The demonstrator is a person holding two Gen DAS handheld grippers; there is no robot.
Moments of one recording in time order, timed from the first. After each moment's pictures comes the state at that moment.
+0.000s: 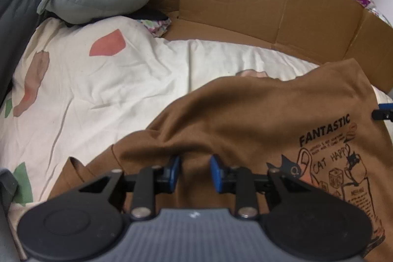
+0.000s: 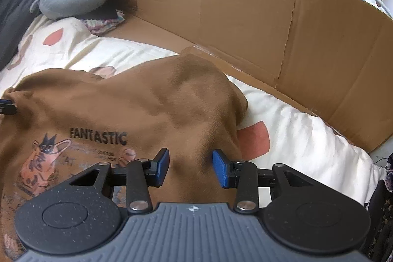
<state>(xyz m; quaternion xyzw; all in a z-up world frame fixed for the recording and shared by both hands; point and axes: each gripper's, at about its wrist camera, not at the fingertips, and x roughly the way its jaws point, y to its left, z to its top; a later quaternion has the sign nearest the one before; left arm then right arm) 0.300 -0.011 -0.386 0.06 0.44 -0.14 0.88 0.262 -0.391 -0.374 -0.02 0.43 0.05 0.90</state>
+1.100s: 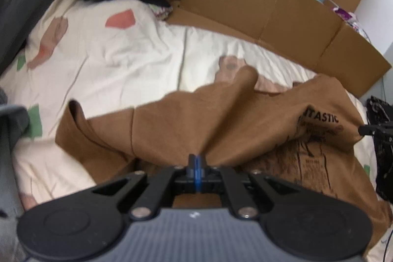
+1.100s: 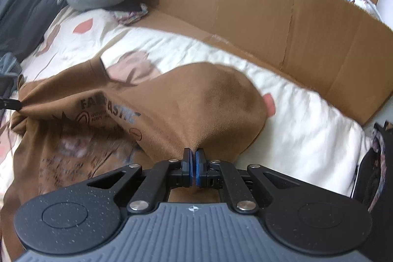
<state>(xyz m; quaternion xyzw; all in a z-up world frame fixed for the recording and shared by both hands) 0.218 0.021 -0.356 -0.01 0.49 -0.15 0.86 0.175 -0.376 -0.341 -0.01 0.45 0.08 0.89</state>
